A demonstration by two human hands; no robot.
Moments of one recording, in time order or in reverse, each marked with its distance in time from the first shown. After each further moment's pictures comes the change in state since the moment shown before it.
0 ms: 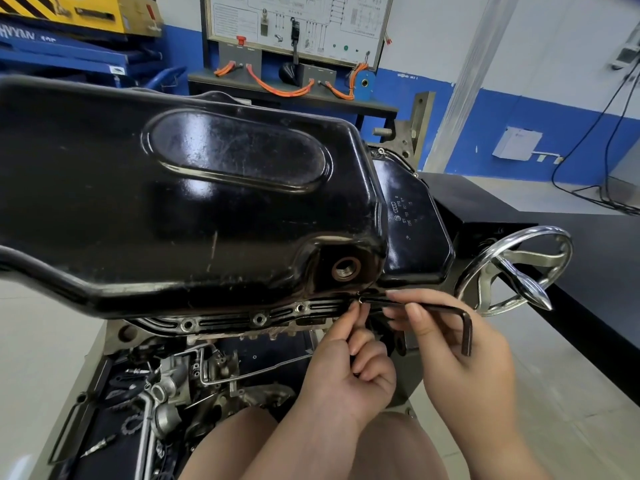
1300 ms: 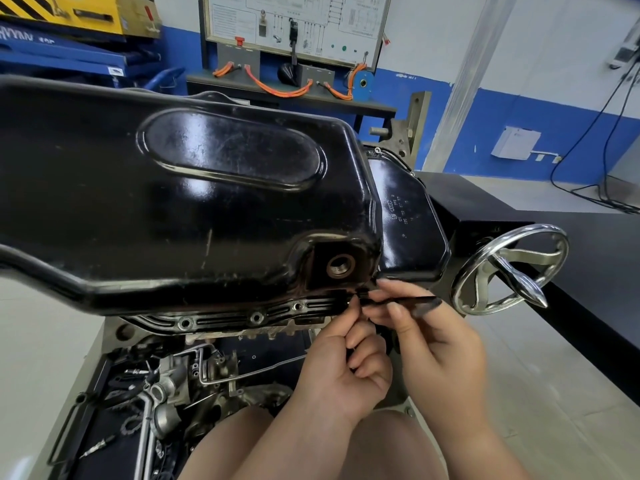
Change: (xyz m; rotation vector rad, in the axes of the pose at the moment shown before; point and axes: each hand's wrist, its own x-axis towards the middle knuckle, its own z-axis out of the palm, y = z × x) left_hand 0.003 0.006 -0.003 0.078 -0.142 -0.035; right_hand -0.002 0.003 0.013 0.062 -0.027 -0.015
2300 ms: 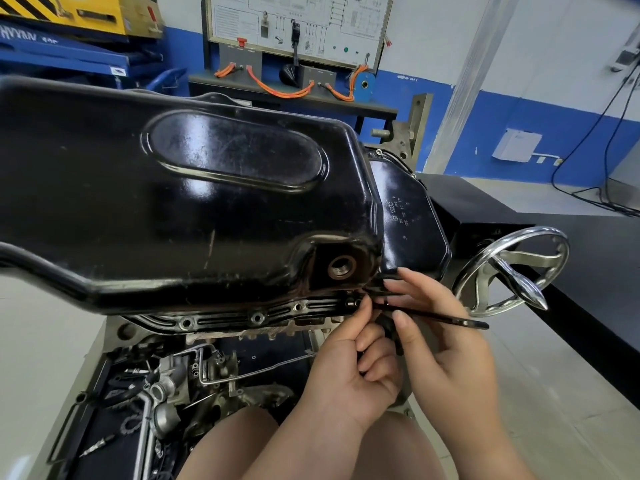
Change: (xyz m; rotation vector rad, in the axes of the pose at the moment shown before) left_hand -0.002 -0.011 0.006 0.026 -0.034 0.058; right_hand -0.002 -0.005 -0.009 -0.064 -0.039 0.017
